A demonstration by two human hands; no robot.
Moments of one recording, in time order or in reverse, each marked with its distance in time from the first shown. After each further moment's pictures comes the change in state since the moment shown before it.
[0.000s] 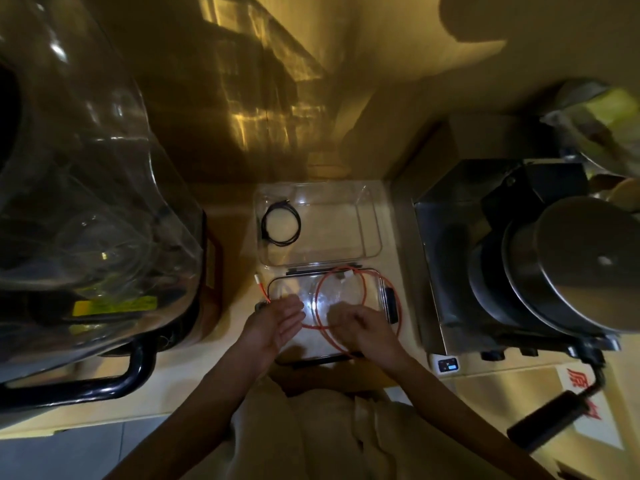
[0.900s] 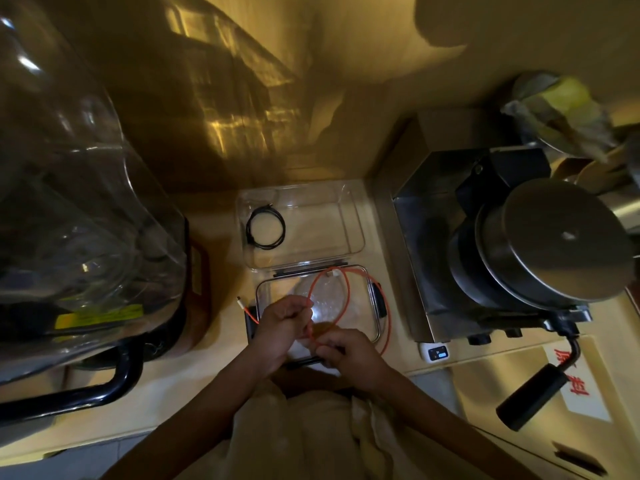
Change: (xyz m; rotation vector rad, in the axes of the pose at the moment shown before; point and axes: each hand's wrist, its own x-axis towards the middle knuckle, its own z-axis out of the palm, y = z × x) left_hand -0.004 -0.022 0.019 0.414 -0.210 0.347; right_hand -0.022 0.031 0.025 -0.020 -0.092 -0.238
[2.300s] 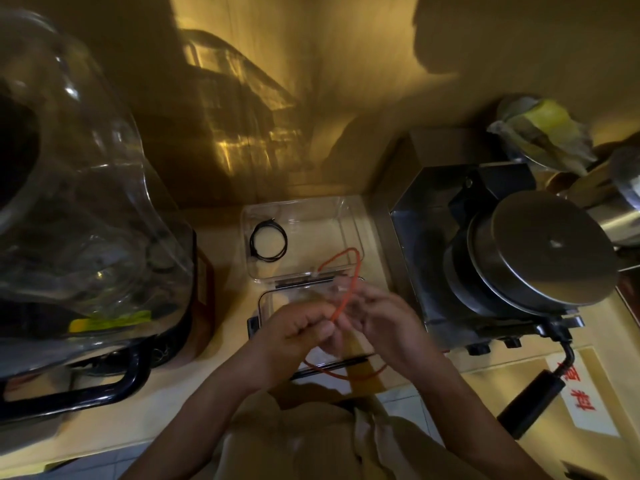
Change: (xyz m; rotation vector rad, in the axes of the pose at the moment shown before) left_hand -0.088 0.106 0.021 0.424 -0.498 0.453; right_hand -0.024 -0.108 -0.069 0.796 -0.015 -0.087
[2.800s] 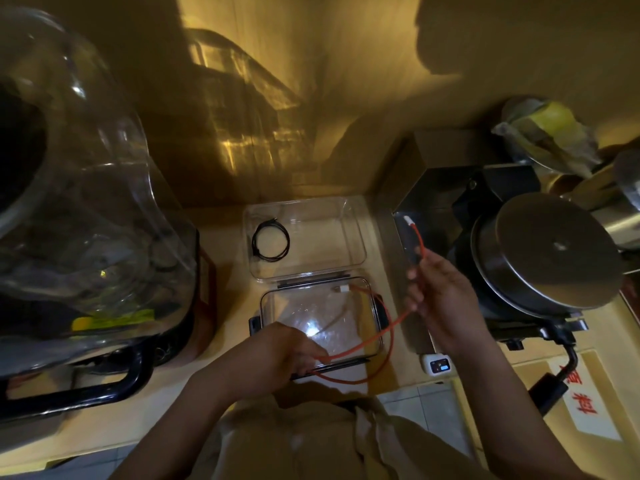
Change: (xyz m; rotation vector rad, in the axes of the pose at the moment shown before) left_hand -0.017 -0.014 -0.021 0.549 -0.216 -0.215; right_hand -0.001 -0.044 -0.033 0.133 0.468 -0.091
